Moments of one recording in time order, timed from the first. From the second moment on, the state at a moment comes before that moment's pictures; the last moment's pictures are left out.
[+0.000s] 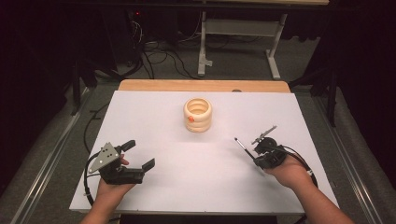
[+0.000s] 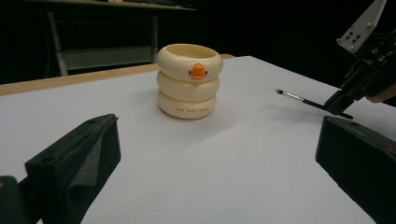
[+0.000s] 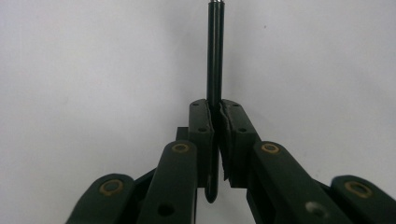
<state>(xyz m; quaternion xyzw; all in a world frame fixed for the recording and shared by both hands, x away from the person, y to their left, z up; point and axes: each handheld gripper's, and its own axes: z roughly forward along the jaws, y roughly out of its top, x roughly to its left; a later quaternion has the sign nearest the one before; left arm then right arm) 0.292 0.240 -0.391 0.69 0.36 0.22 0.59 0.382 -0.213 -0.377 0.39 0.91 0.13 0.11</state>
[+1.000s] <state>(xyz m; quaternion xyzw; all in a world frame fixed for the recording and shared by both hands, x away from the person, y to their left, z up) 0.293 0.237 -0.393 0.69 0.36 0.22 0.59 0.373 -0.229 -0.386 0.42 0.85 0.28 0.16</state>
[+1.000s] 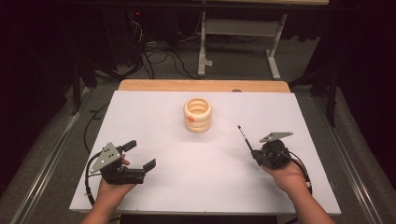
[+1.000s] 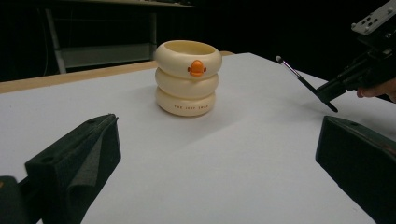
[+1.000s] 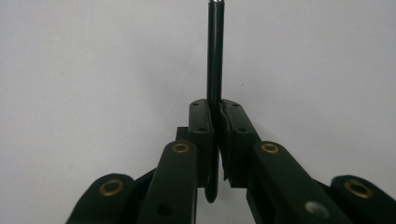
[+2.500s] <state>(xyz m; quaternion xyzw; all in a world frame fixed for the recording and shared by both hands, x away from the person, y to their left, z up) 0.295 0.233 -0.397 0.70 0.36 0.22 0.58 0.358 -0.238 -0.403 0.43 0.77 0.42 0.20</state>
